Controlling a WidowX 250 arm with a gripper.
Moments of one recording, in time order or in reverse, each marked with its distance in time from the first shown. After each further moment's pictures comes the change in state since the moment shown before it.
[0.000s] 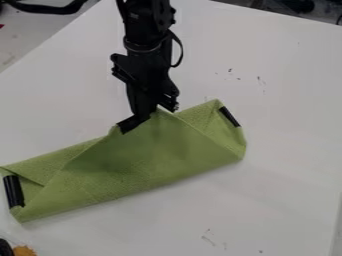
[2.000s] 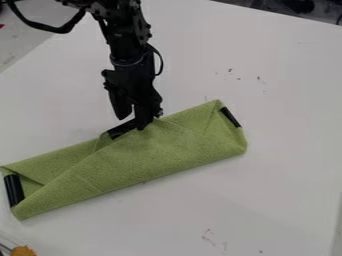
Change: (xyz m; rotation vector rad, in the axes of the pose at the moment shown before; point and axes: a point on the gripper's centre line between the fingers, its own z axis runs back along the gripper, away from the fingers) arm 0.004 0.035 -0.049 -0.071 0.012 0.019
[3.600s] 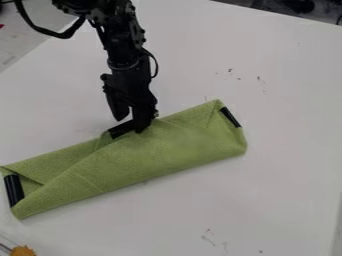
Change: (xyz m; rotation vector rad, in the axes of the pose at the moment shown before) arm 0.002 0.012 -0.016 -0.021 0.022 -0.009
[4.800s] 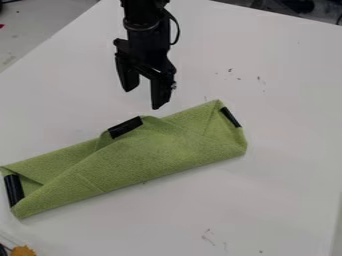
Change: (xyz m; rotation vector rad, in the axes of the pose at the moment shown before) arm 0.016 -0.025 0.057 0.032 -0.010 -0.050
